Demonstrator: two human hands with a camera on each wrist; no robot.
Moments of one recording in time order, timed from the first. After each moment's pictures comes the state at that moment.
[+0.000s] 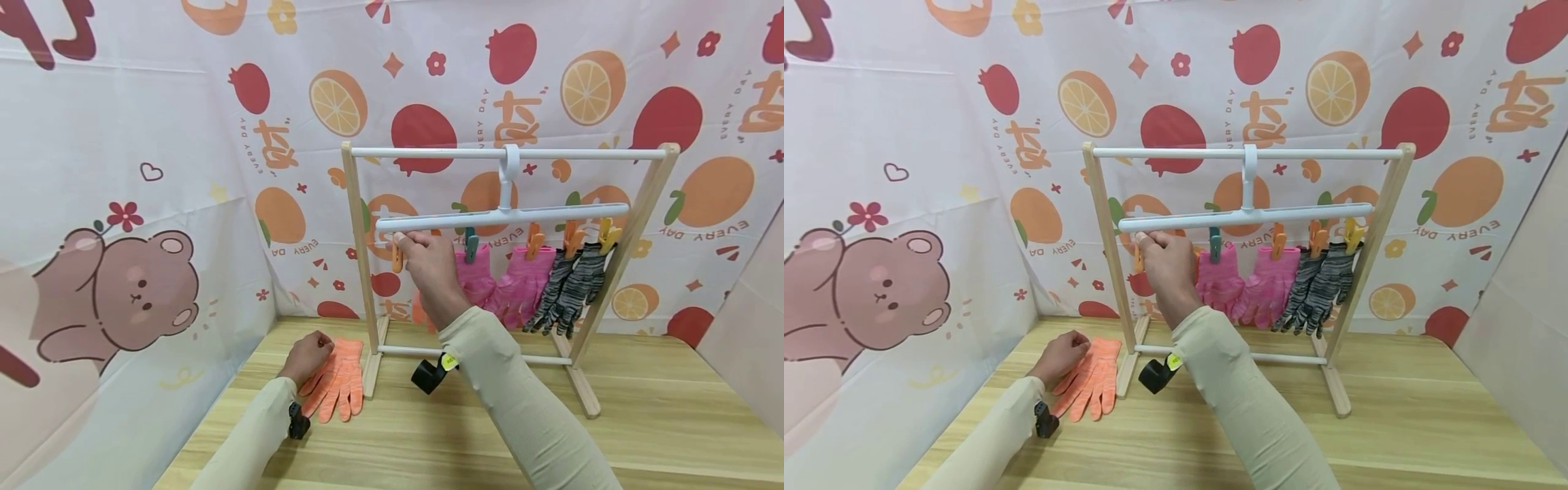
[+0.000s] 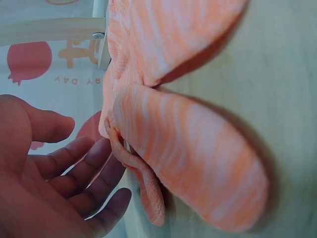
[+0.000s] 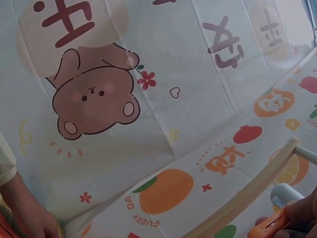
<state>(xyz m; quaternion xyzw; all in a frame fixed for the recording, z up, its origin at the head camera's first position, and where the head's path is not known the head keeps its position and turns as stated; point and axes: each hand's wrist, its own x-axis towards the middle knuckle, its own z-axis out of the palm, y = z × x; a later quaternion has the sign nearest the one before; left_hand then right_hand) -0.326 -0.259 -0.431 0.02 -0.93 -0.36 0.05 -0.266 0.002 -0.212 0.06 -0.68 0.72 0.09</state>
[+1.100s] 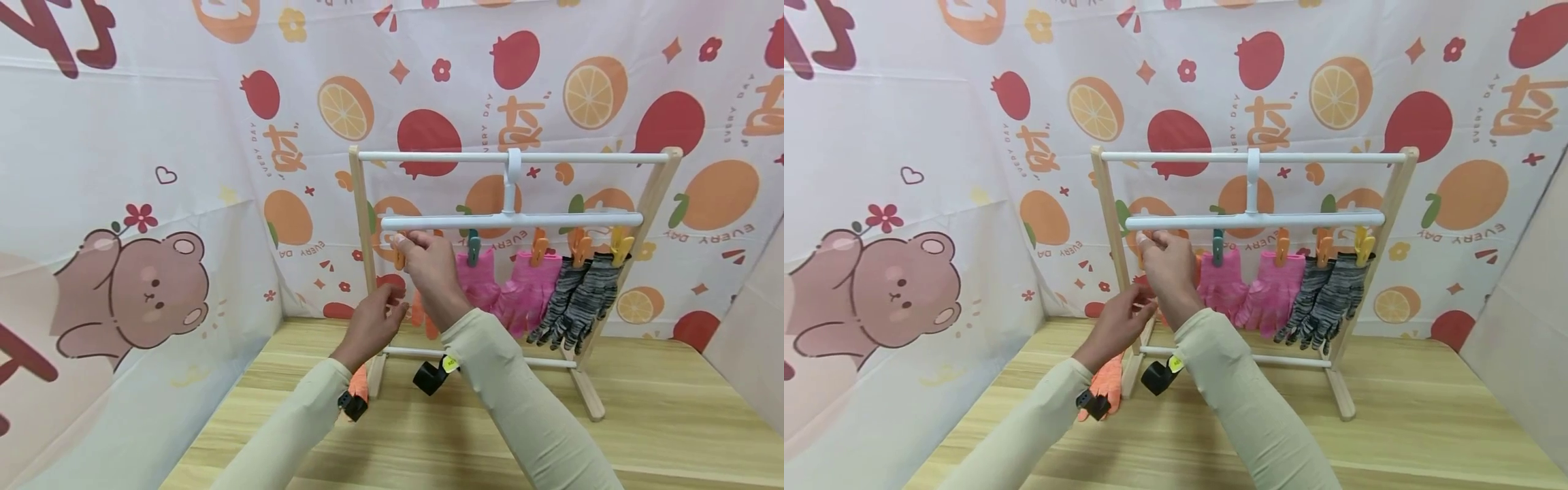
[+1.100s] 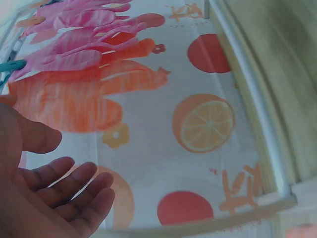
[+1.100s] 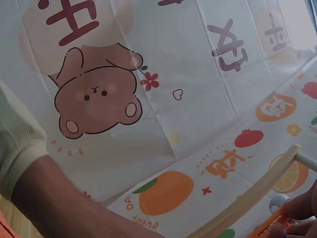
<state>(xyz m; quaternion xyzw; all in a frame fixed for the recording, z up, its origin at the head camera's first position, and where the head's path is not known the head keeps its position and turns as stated) -0.282 -0.131 -0.323 -0.17 -0.88 -0.40 0.19 -0.258 -0.002 -0.211 0.08 -0.69 0.71 0.09</state>
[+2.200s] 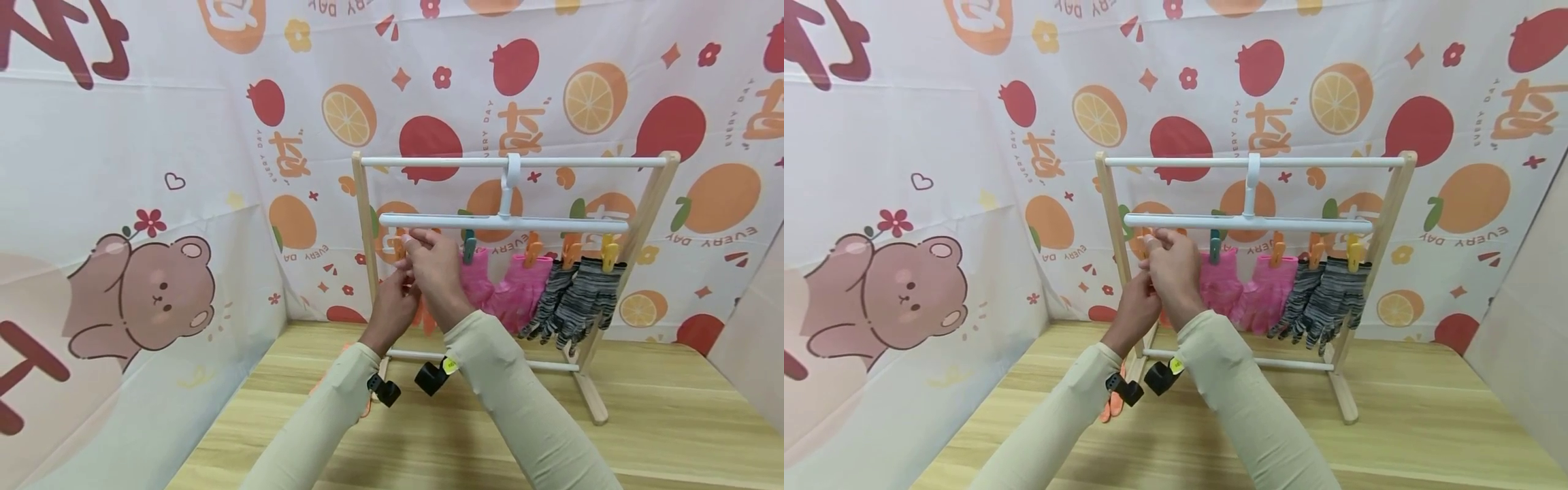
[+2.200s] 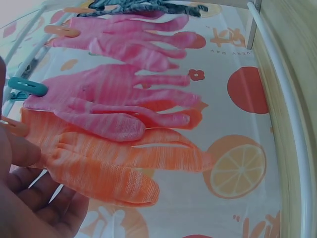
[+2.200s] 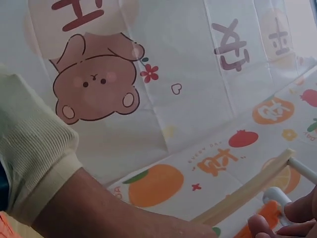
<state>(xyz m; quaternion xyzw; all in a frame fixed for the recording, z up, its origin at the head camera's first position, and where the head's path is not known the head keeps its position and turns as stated) -0.289 -0.094 -0.294 -0.16 -0.82 -0.49 0.24 -0.253 0.000 -0.205 0.07 -0.67 0.73 0.12</state>
